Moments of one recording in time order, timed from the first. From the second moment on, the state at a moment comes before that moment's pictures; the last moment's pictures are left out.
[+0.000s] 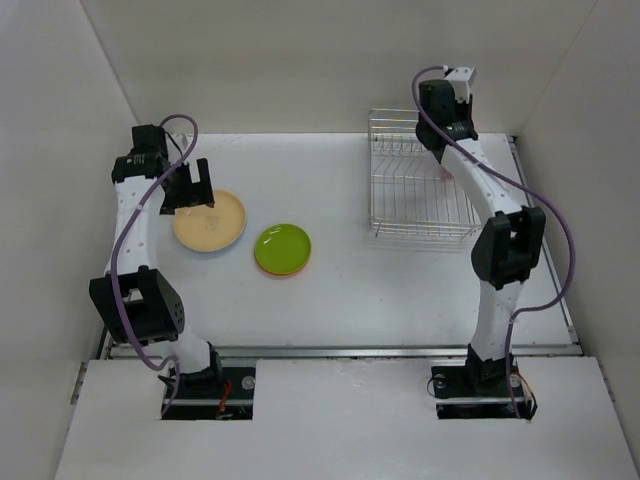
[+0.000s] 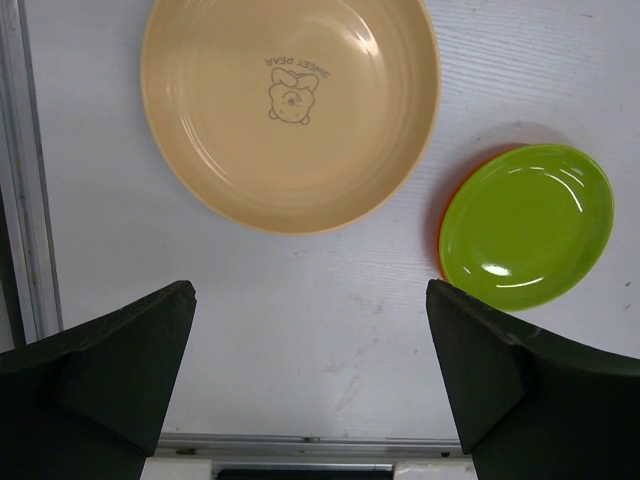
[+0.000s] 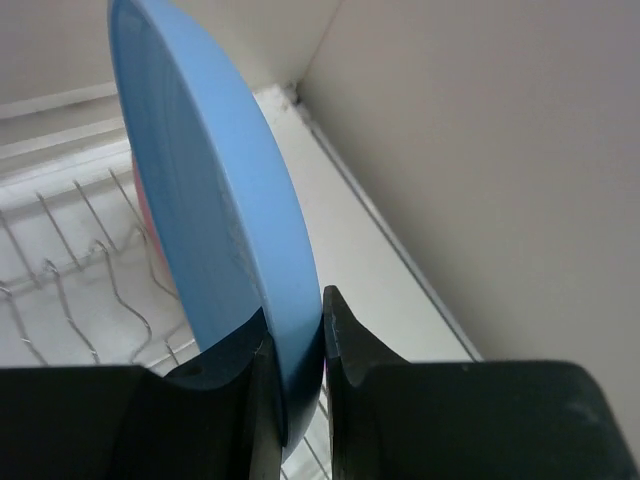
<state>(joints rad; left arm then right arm) 0.17 1.57 1.57 -1.03 0.11 -0.02 0.24 2.08 2.01 -0.46 0.98 0.04</state>
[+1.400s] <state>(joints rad) 0.12 1.54 1.51 -1.20 0.56 0.22 0.72 1.90 1.53 -0.03 -0.54 0.44</state>
